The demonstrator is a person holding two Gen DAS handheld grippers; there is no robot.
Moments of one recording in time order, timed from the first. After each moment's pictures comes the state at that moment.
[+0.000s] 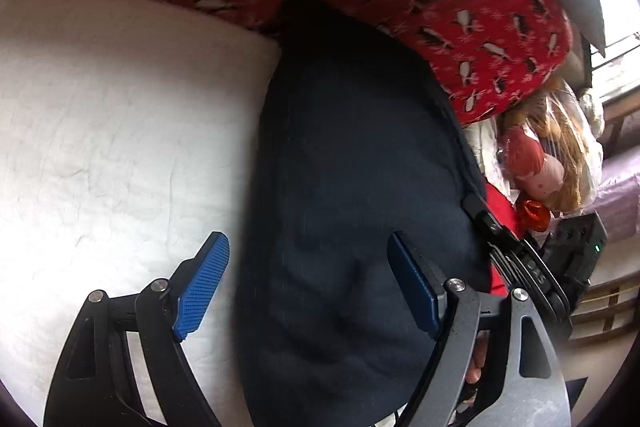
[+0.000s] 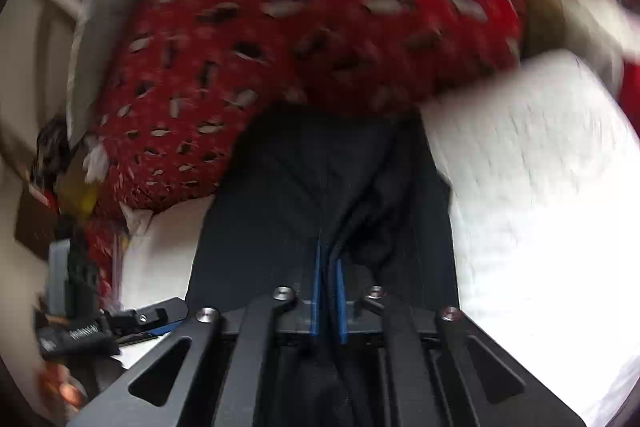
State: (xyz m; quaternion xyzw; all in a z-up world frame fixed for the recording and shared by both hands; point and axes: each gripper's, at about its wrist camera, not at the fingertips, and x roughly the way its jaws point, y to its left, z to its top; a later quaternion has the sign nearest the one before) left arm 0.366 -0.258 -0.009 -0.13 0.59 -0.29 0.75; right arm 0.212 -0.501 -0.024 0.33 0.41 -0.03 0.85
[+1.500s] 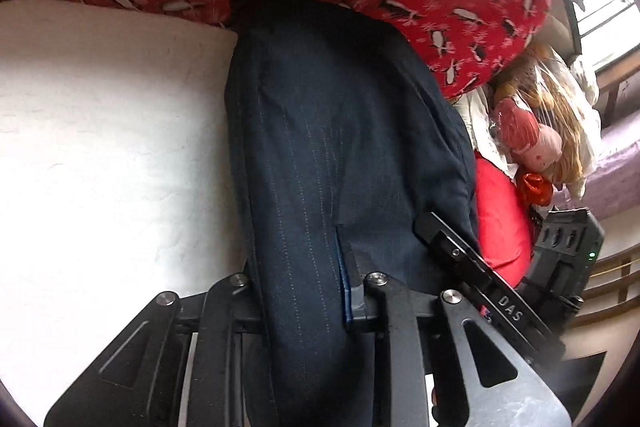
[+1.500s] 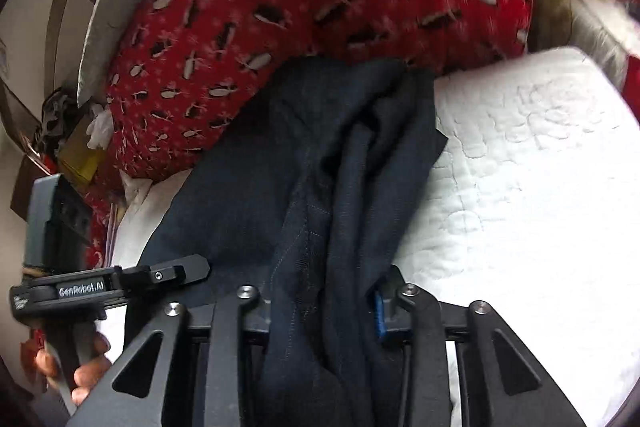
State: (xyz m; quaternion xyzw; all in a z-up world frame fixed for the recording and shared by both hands) left arm 0.334 -0.281 0.005 -0.09 0.58 -0.31 0.75; right arm 0.200 -0.477 -0.045 0.31 0.45 -0.01 0.84
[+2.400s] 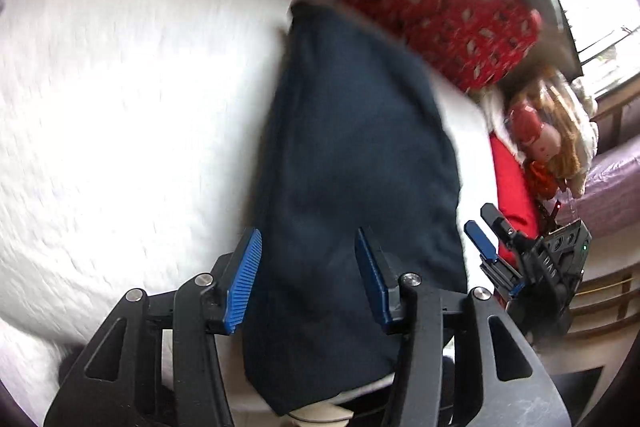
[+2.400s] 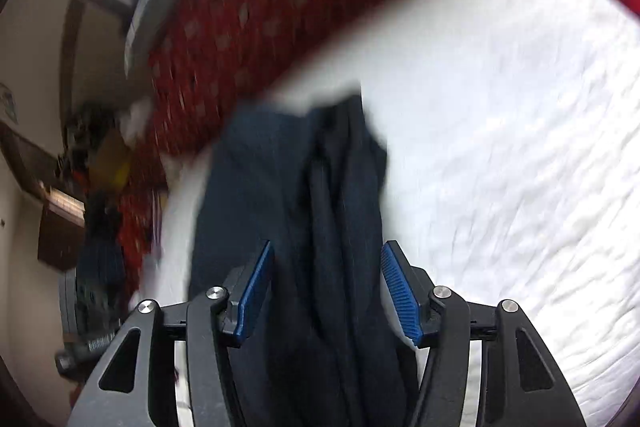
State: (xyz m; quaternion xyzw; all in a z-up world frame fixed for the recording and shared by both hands) left arm 0.205 -0.041 0.011 -0.13 0.56 -0.25 0.78; right arm 0.065 -0.334 -0.014 0.42 0.41 -0.03 0.81
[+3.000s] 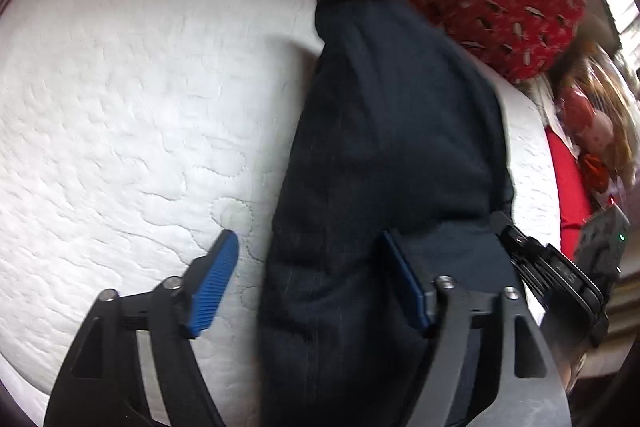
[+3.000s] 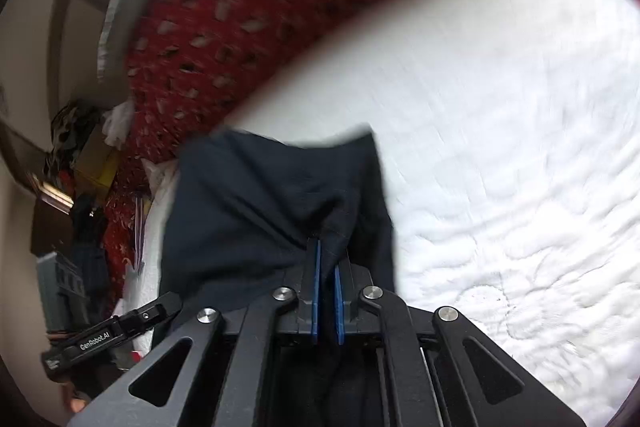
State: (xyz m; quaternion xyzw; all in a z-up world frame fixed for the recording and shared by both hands) left arm 0.268 -0.111 -0.051 -0.05 0.57 -0.20 0.80; right arm 0.142 -0.348 -0.074 0.41 0.45 -0.02 0.80
